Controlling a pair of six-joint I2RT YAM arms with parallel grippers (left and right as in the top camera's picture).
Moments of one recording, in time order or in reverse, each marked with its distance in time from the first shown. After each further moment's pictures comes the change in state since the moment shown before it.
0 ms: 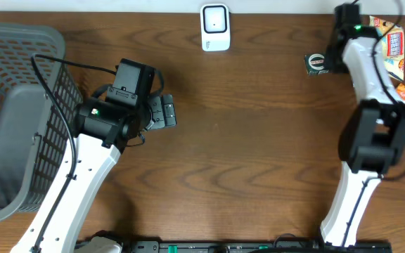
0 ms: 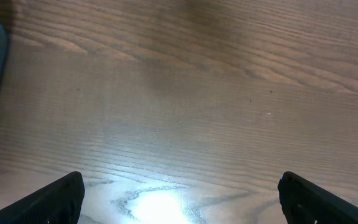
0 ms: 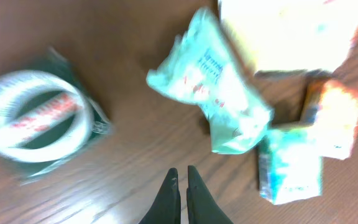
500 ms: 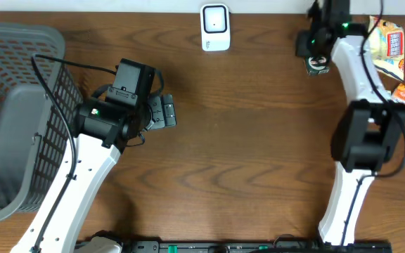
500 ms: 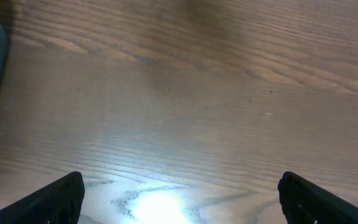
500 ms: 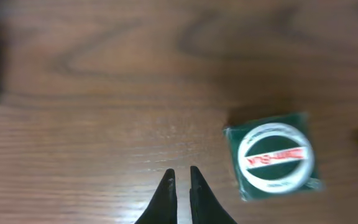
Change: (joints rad) left arm 0.000 0.000 0.000 0.000 0.000 0.000; right arm 0.061 0.066 0.004 0.171 -0.475 -0.100
